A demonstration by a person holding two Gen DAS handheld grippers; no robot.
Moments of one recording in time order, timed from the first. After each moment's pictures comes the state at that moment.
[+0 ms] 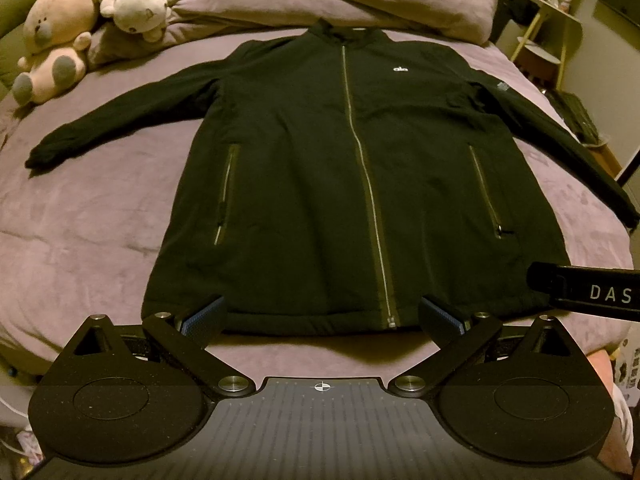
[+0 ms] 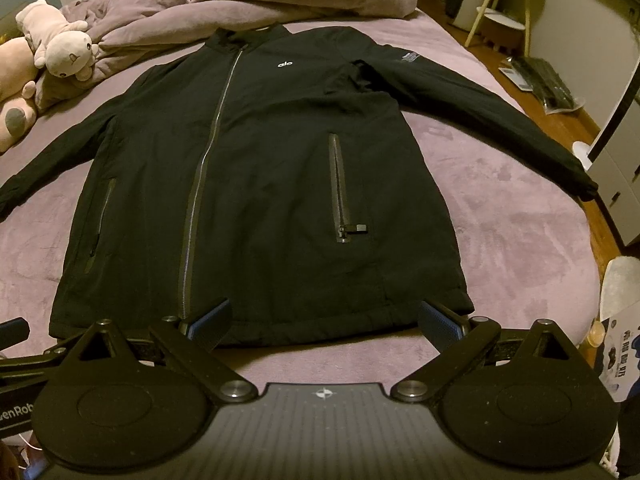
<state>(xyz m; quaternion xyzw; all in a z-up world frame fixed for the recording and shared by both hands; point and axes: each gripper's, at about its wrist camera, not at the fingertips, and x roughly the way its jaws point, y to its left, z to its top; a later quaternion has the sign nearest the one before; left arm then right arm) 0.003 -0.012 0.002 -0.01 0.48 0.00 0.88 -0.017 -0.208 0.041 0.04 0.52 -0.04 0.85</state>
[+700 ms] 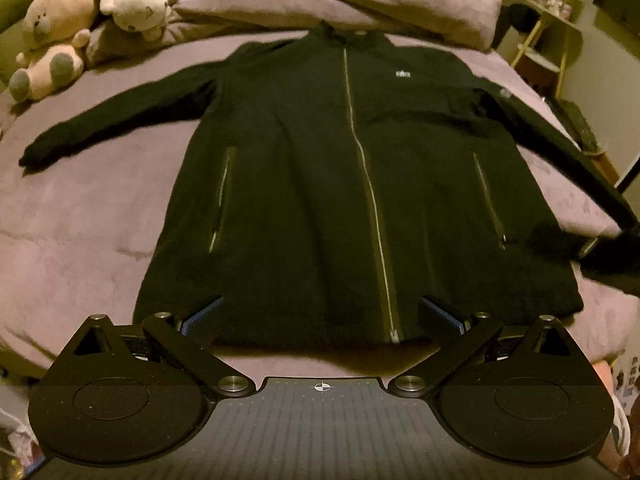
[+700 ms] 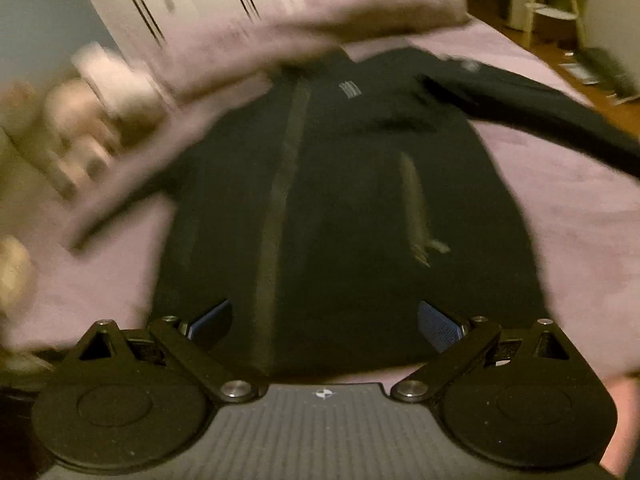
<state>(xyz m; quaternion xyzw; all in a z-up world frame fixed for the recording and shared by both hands) 0.012 -0.006 -0.008 -0.02 0.47 0.00 0.88 -0.025 -0.235 0.032 0.18 0.44 0.09 0.88</state>
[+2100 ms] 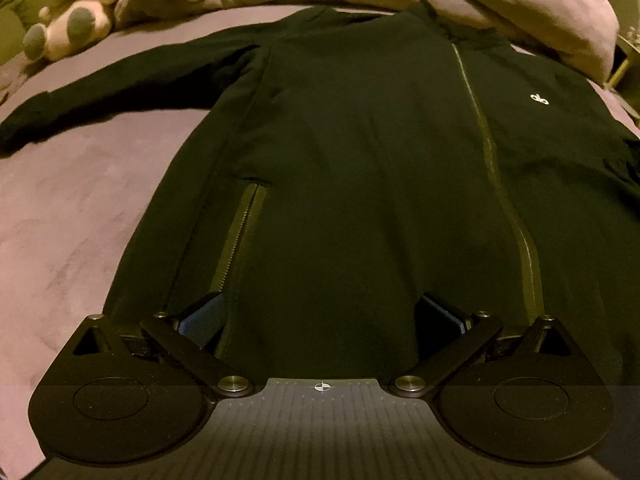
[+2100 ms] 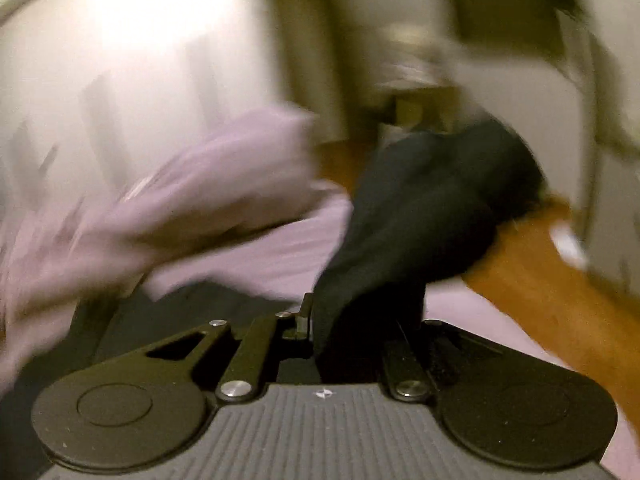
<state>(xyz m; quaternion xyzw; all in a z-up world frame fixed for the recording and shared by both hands) 0.202 0.042 -0.131 -0.06 0.47 0.09 0.88 0.249 -0.387 -0.011 0.10 0.25 -0.10 0.96</state>
